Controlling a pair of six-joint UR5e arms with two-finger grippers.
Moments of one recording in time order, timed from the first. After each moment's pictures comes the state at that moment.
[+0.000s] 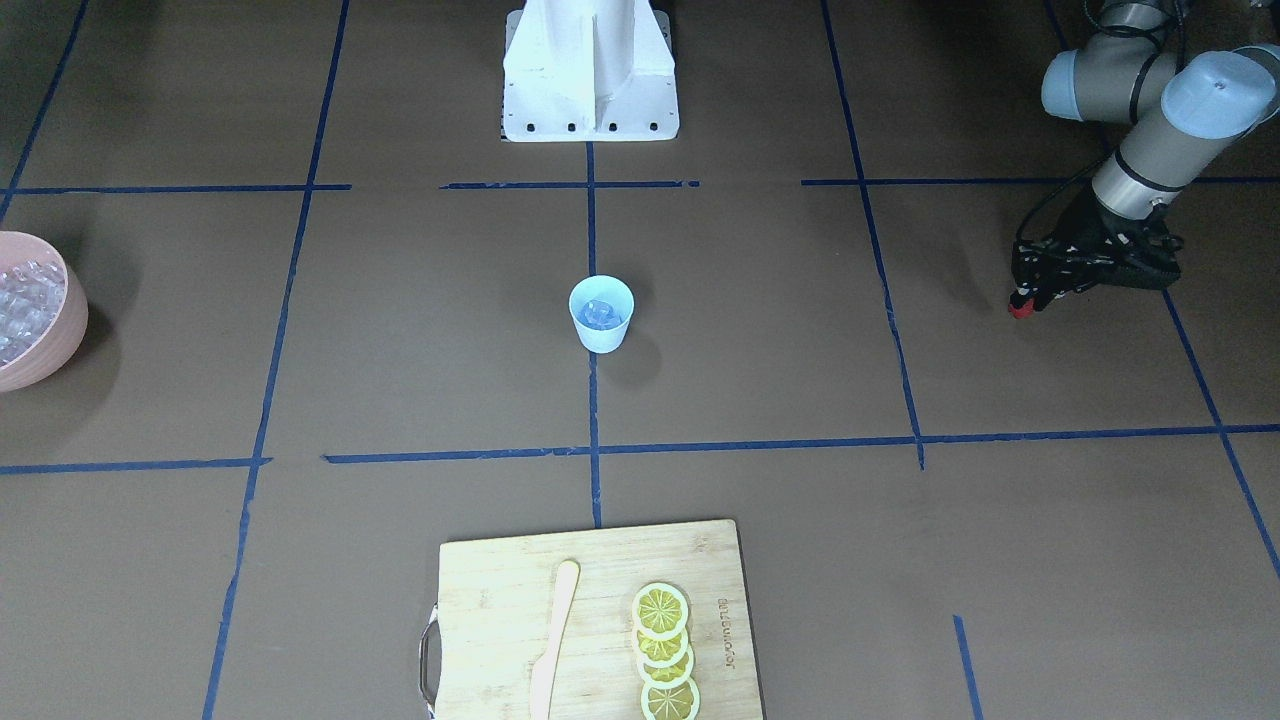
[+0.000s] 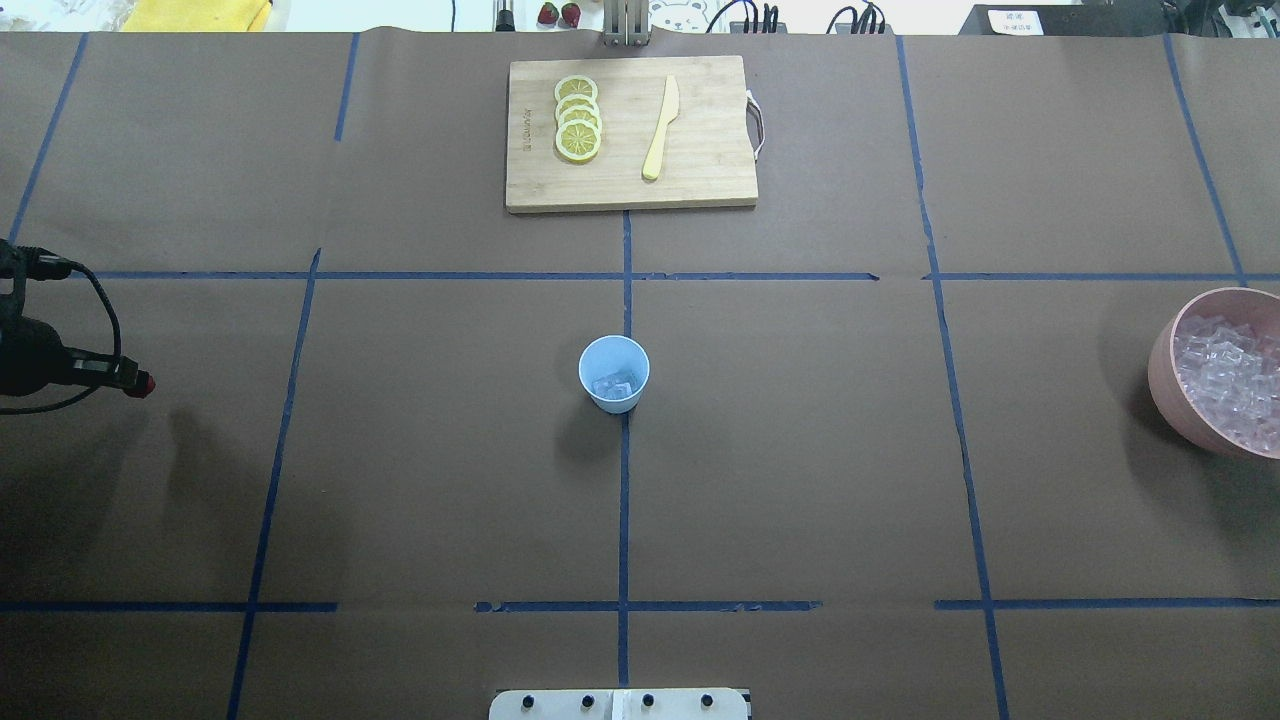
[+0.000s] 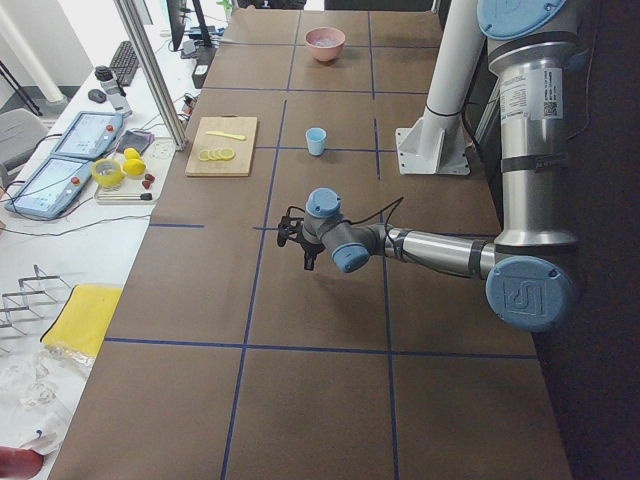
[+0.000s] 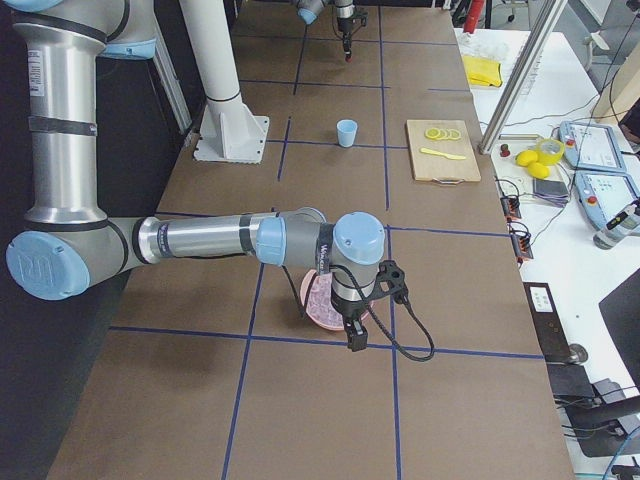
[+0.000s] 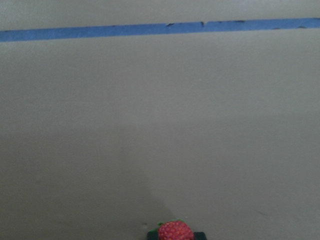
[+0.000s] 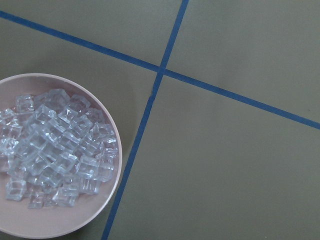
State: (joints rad) left arm -0.89 -1.46 -1.74 -2.31 -2.07 -0.89; right arm 1.64 -1.63 1.76 -1.76 2.26 -0.41
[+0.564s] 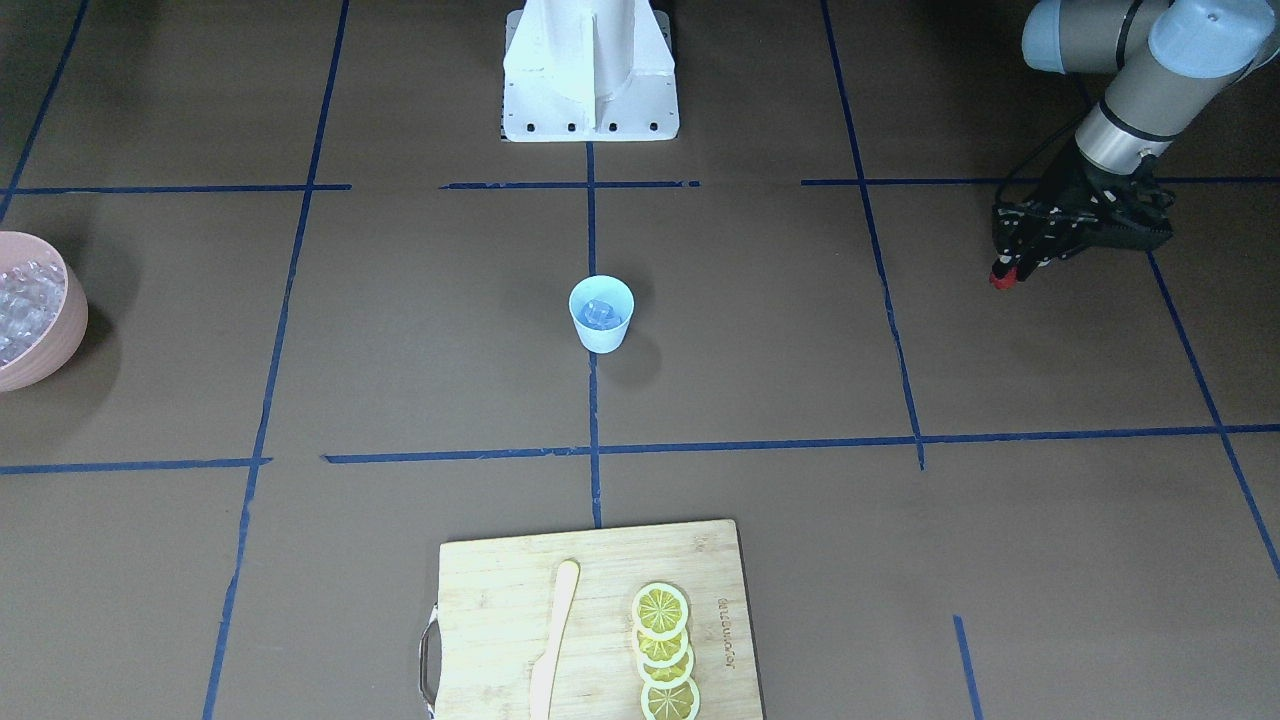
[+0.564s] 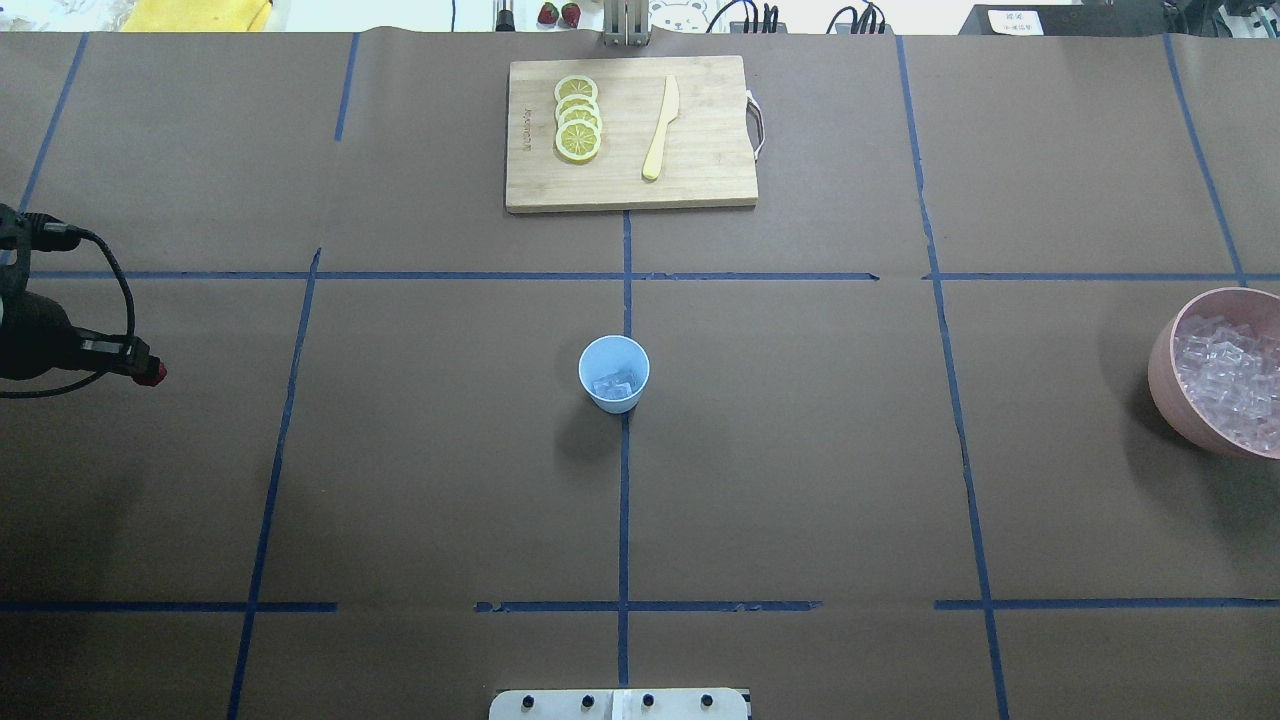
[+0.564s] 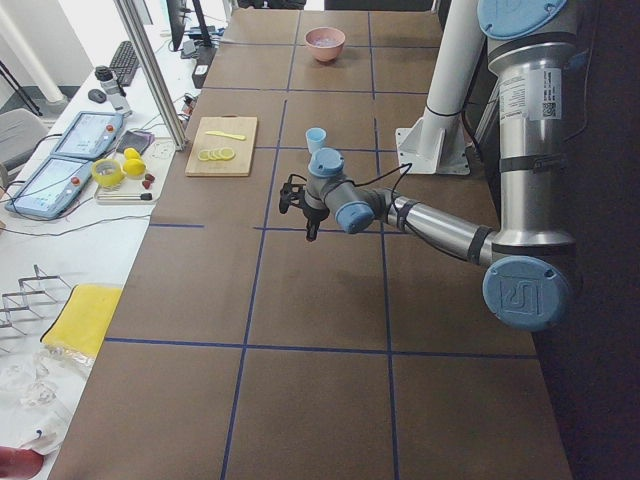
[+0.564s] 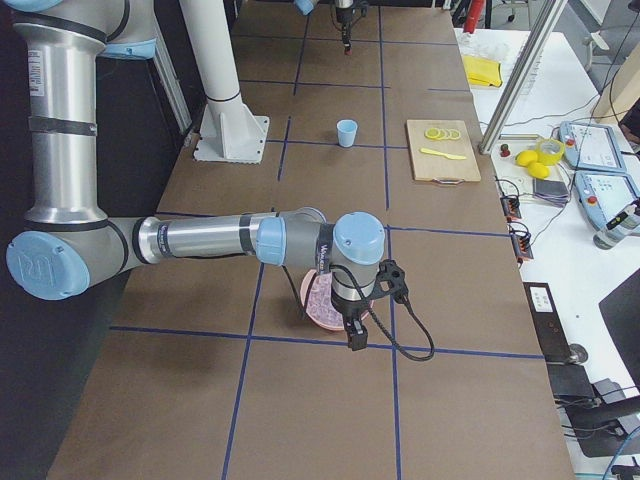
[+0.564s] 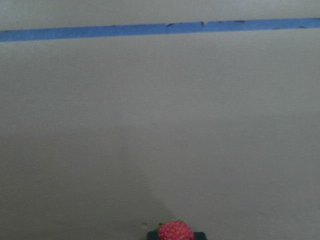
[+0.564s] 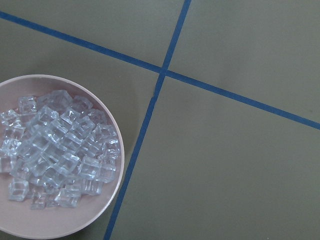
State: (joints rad) left arm -0.89 -1.49 -1.99 -2.00 -2.07 -0.89; right arm 1.64 -1.63 1.76 -1.76 2.26 -0.41
